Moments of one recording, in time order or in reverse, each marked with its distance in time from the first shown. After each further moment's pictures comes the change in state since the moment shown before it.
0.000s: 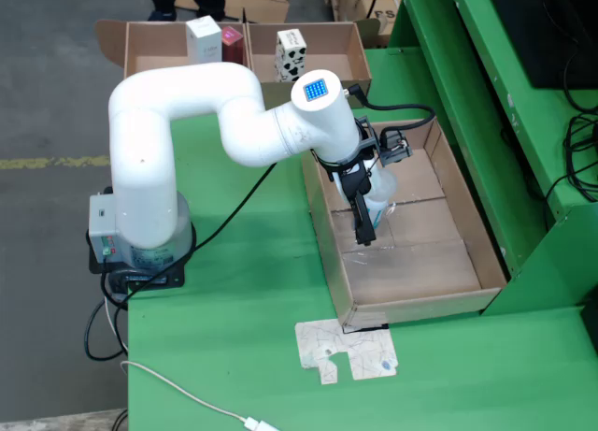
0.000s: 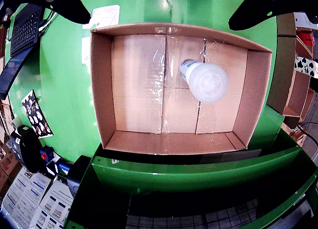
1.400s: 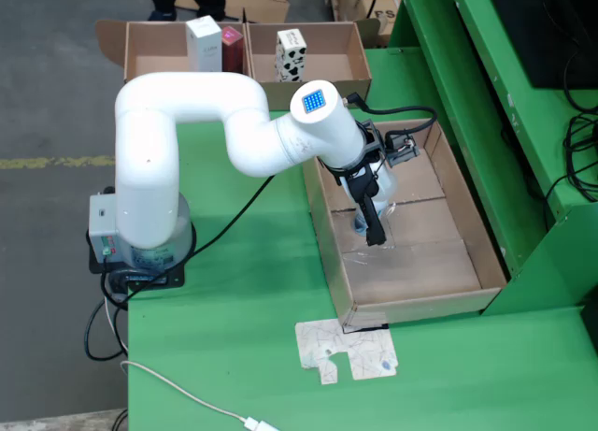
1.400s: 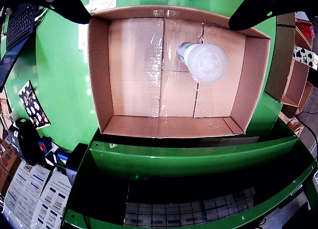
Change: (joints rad) arm -0.023 -0.057 -0.089 0.252 0.035 -0.011
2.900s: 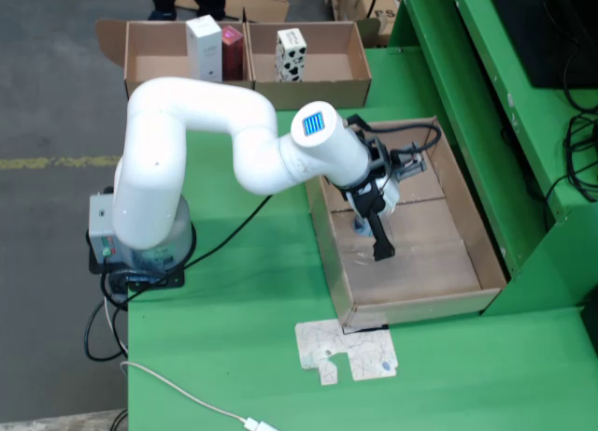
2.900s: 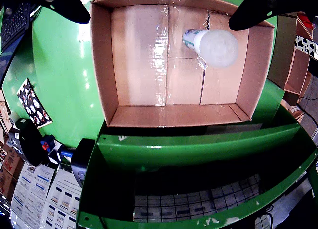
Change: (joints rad) arm -0.077 -0.106 -0.038 0.222 0.057 -0.018
